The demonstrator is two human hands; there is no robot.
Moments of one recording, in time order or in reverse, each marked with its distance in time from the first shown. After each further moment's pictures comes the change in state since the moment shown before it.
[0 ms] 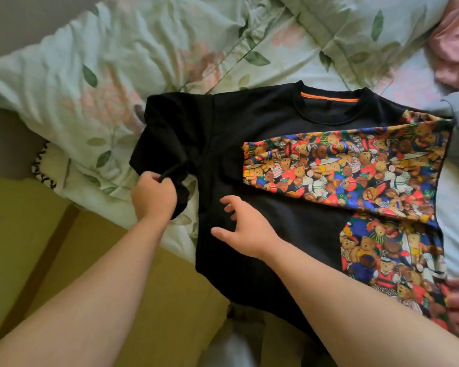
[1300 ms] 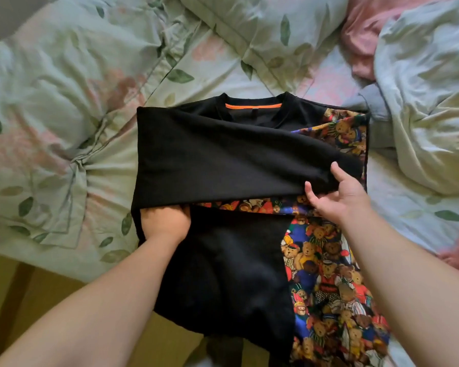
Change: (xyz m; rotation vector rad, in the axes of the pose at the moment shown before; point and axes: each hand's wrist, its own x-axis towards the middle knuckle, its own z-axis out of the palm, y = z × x) left_hand -0.064 0.056 0.143 0.870 -0.059 0.616; right_hand -0.043 0.177 -0.238 1.797 0.743 0.518
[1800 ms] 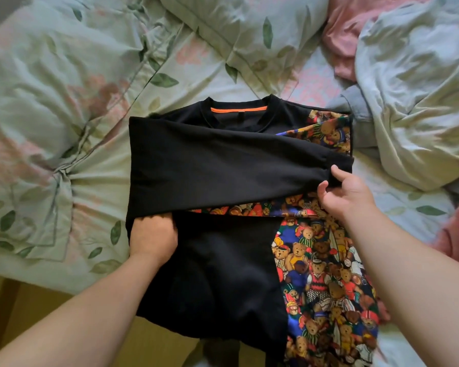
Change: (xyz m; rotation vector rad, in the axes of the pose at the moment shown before) left_hand -0.014 -0.020 0.004 0.133 0.007 0.343; right_hand 0.006 -0.027 -0.012 0.027 0.129 -0.099
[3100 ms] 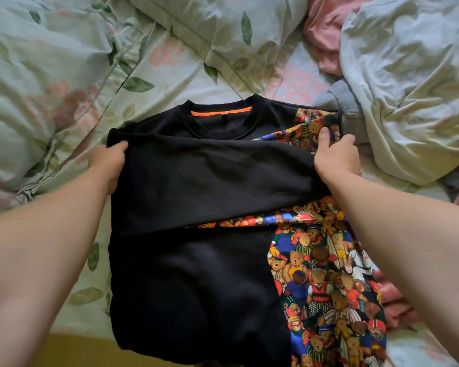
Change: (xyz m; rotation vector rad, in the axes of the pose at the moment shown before) left_hand 0.204 -0.072 -0.029 -1.447 -0.136 -0.702; right_hand 0.071 -0.025 0.037 -1.383 0.534 -0.760
